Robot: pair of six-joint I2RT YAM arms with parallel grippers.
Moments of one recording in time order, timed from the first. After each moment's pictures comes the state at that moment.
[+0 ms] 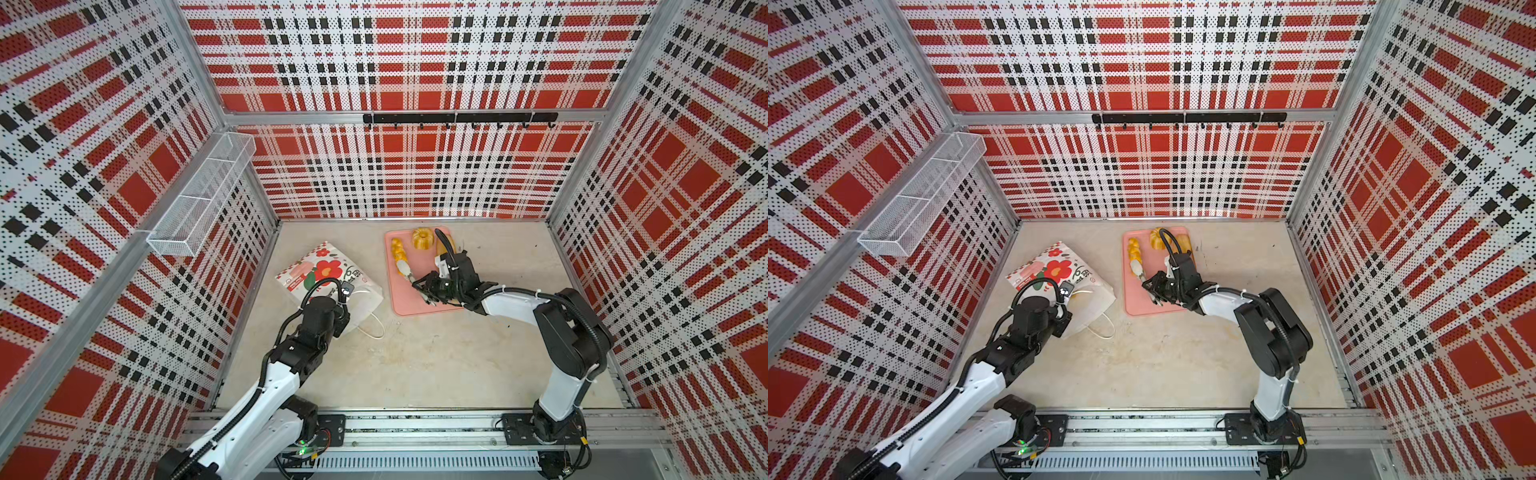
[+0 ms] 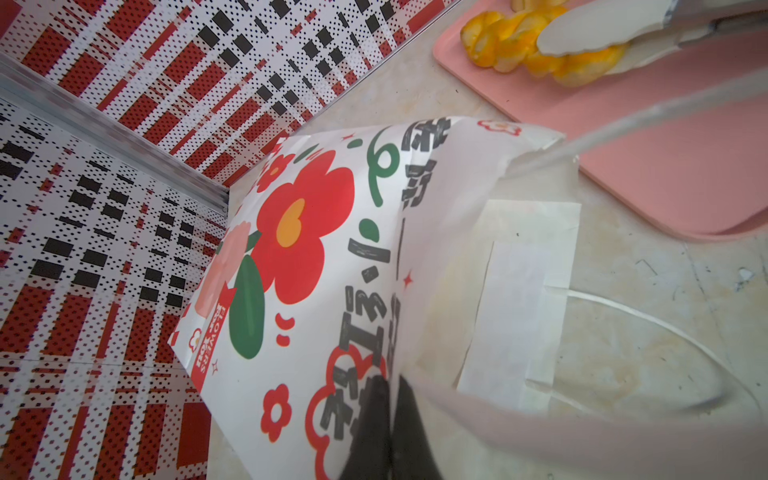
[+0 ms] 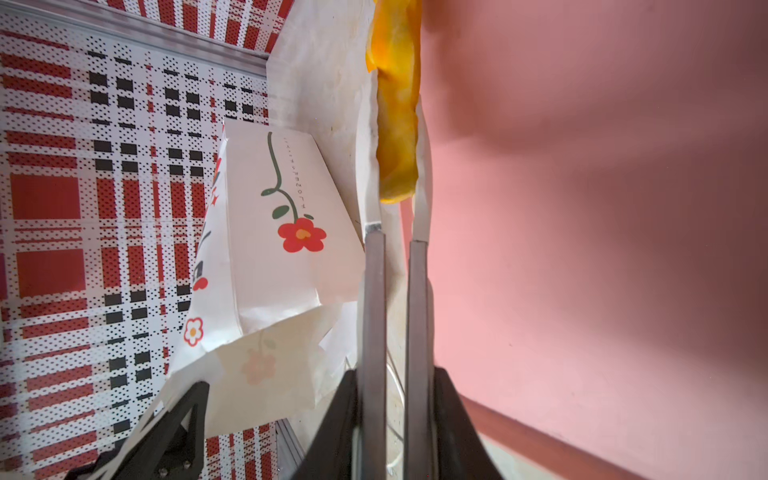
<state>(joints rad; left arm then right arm) -0.39 0.83 0.48 -0.21 -0.34 0.37 0.55 1.83 1.04 0.20 -0.42 1.01</state>
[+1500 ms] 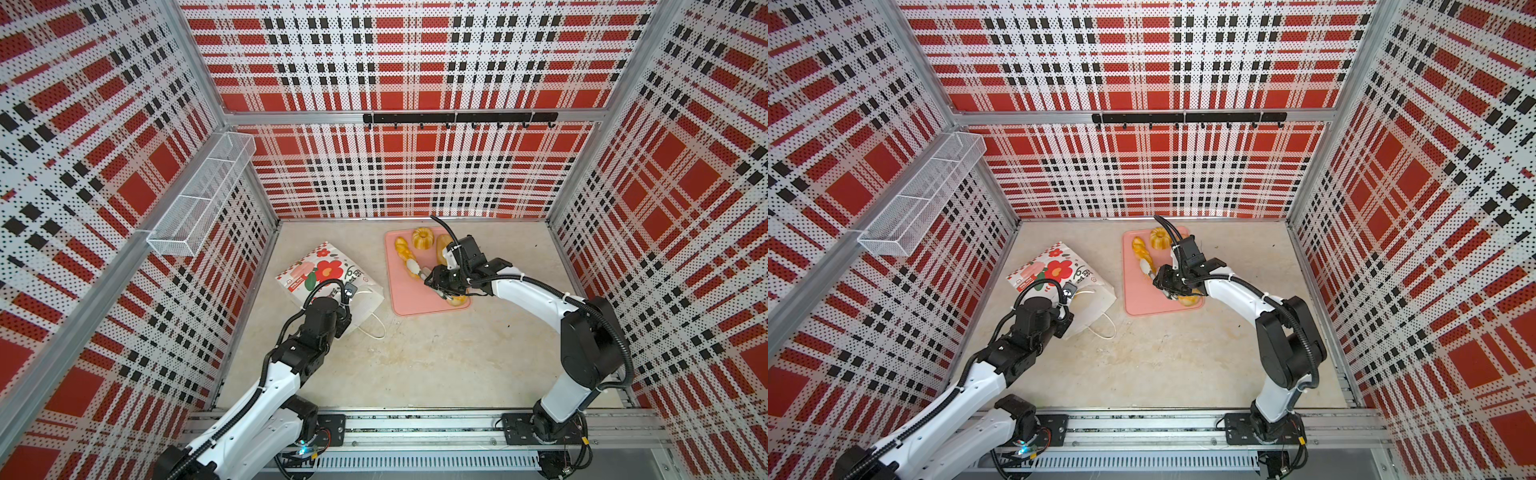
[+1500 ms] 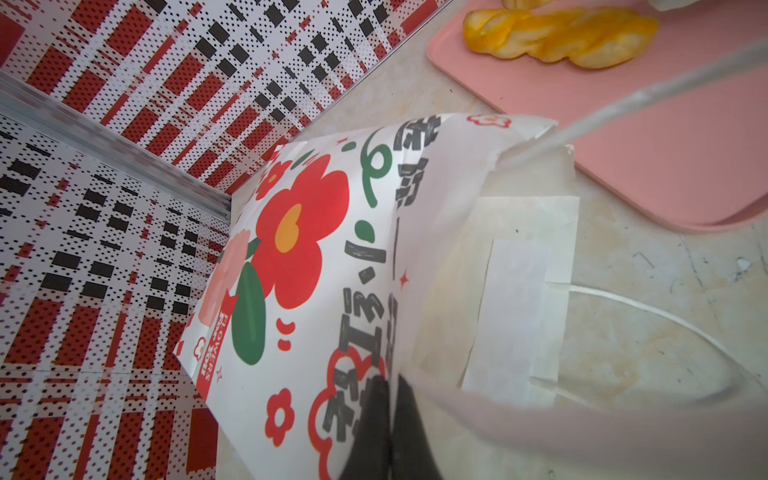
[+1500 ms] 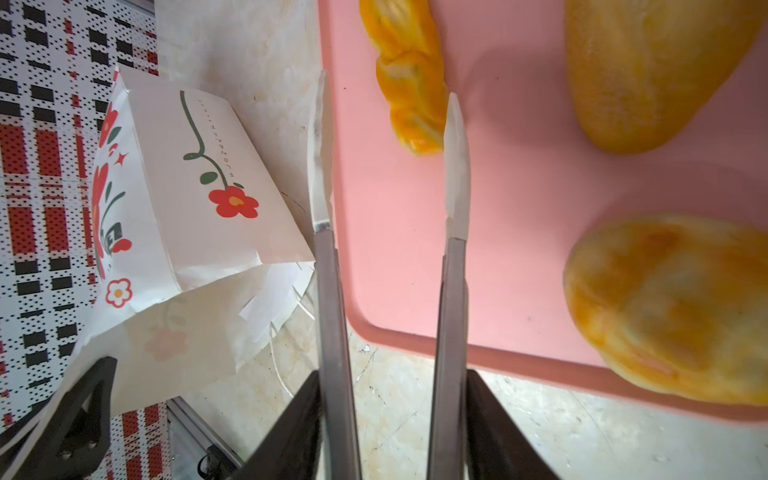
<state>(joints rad) -0.42 0.83 0.48 -0.21 -0.36 0.39 0.53 1.69 1.26 -0.49 -0.25 0.67</state>
